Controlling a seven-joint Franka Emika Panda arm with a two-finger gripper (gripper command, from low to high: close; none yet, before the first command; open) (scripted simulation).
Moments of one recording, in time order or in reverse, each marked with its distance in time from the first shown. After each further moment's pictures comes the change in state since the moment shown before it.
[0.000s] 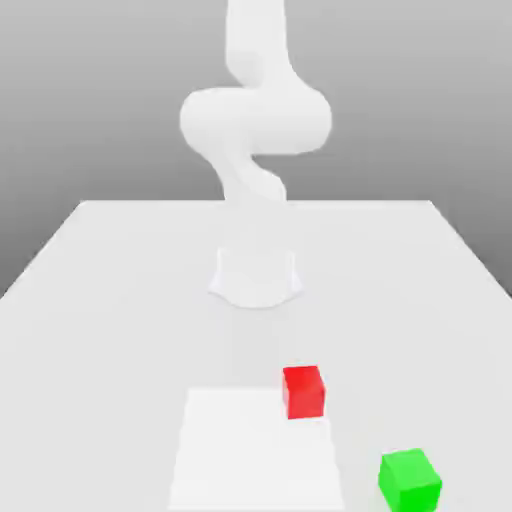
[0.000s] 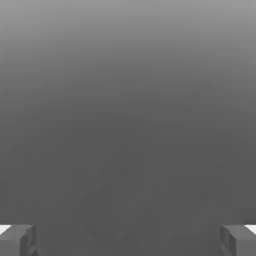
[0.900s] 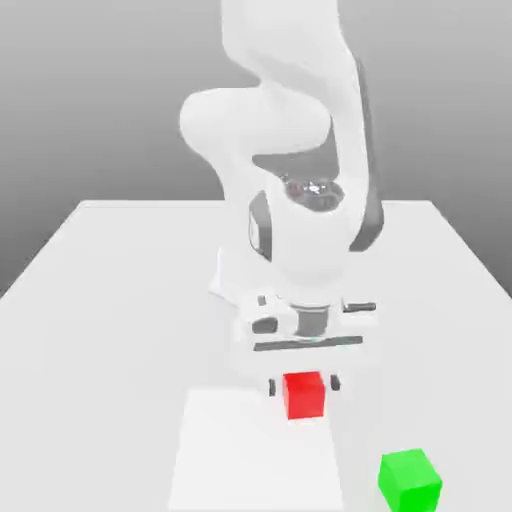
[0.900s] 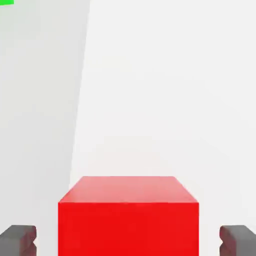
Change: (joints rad) arm 0.129 0.924 0.027 -0.505 -0.077 0.706 0.111
